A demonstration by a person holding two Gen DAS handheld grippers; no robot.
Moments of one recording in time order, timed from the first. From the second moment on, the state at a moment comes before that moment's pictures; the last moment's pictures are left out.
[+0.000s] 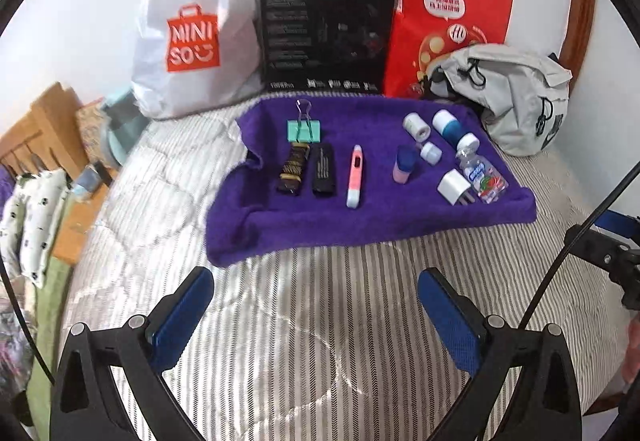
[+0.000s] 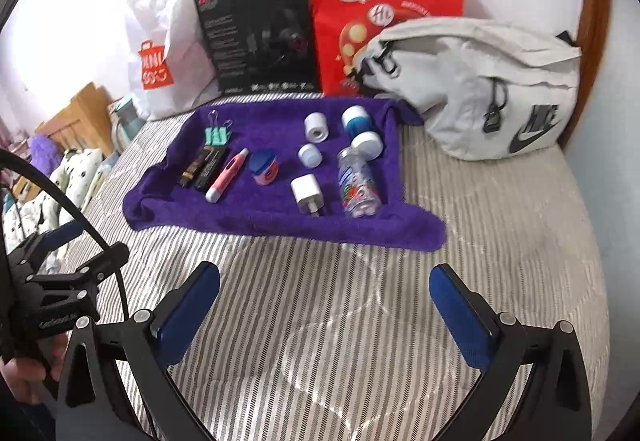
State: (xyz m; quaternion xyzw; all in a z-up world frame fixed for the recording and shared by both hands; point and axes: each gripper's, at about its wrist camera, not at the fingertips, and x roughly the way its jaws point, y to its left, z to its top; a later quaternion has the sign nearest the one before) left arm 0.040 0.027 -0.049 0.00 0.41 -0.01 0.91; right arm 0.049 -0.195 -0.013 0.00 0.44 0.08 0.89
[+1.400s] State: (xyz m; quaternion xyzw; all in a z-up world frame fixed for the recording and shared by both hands) left arm 0.006 -0.009 -0.047 0.01 0.40 0.00 0.92; right arm 0.016 -0.204 -0.017 -0.02 0.43 0.04 0.90
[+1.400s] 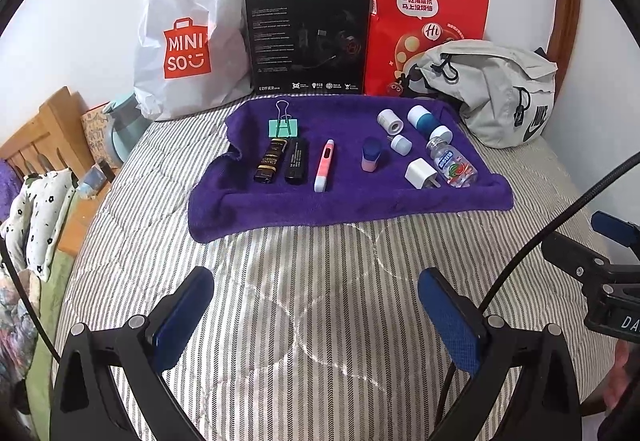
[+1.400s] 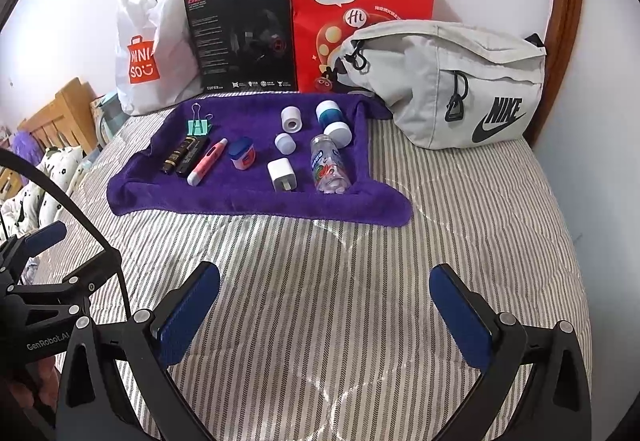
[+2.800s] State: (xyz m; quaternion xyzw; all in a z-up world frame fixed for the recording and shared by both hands) left arm -0.005 -0.010 -0.045 0.02 0.40 0.01 0.91; right arm 0.006 -0.205 -0.016 -0.03 0.44 0.03 0.90
